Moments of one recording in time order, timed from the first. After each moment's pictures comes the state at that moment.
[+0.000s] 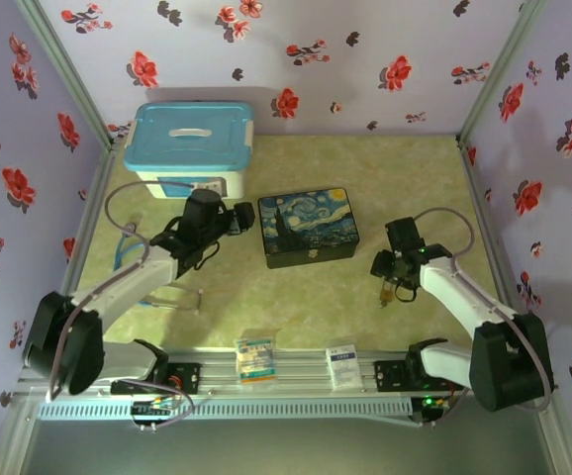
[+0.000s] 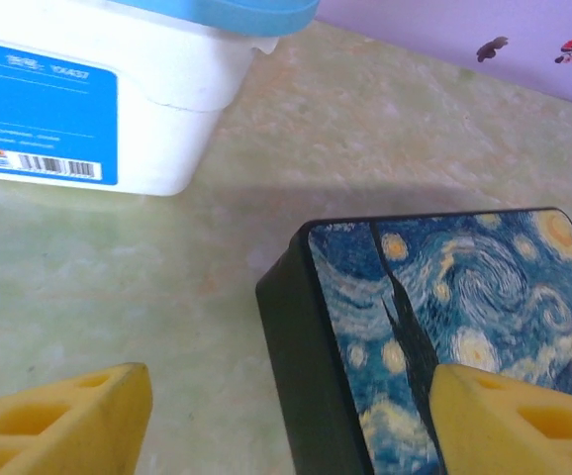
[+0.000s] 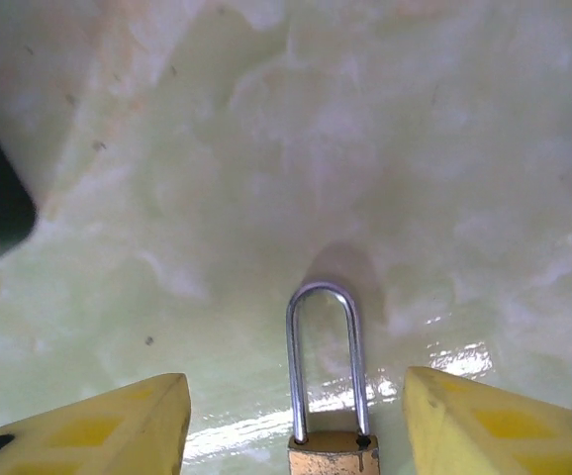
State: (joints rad) left arm -0.55 1.28 0.82 -0.09 -0.12 -0.53; right arm 0.26 1.17 0.65 -0.66 0.08 0.59
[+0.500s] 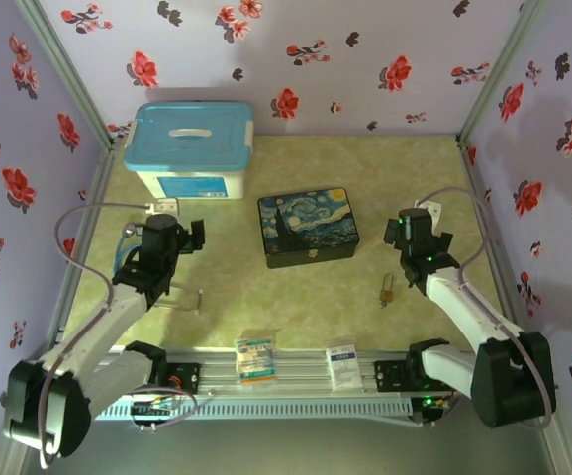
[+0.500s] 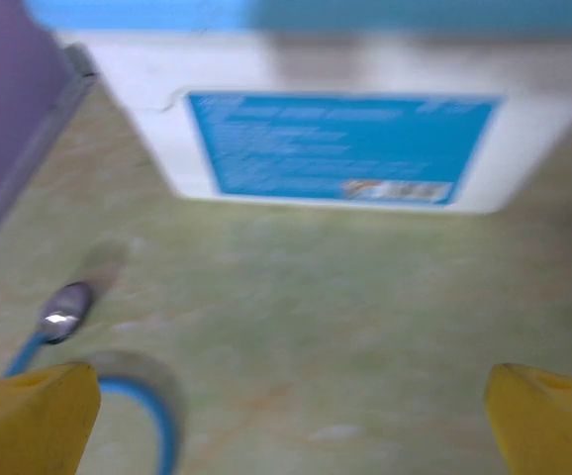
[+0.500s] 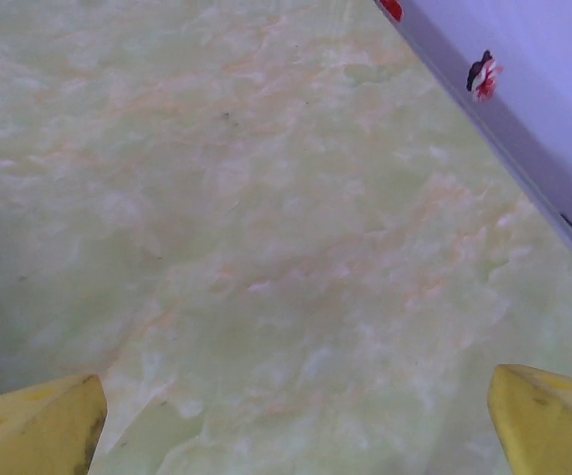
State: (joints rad) left arm -0.34 1.00 0.56 -0.10 -0.41 -0.14; right arm 0.21 1.11 0.57 -0.16 0.48 0.28
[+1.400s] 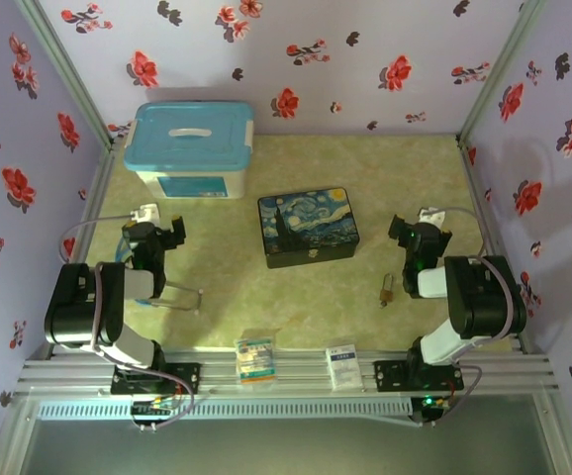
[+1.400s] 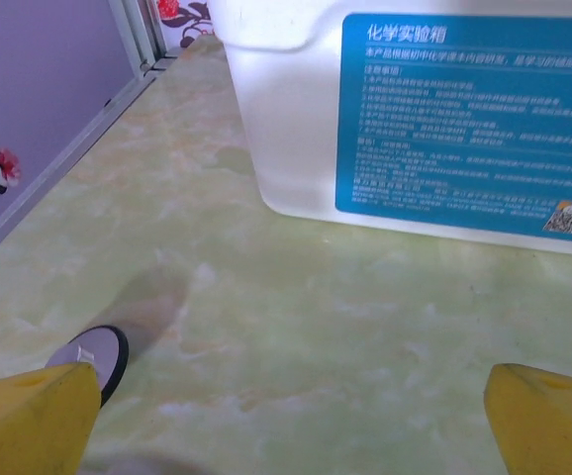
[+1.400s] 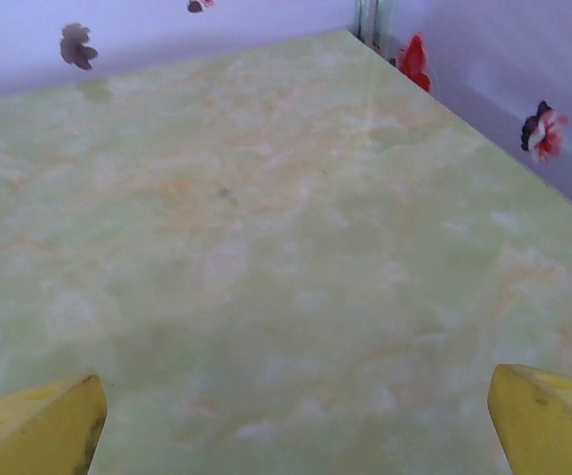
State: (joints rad) left arm -0.02 1.54 0.37 0.81 -0.21 -0.04; right arm 0.03 1.57 0.36 0.83 0.30 0.17
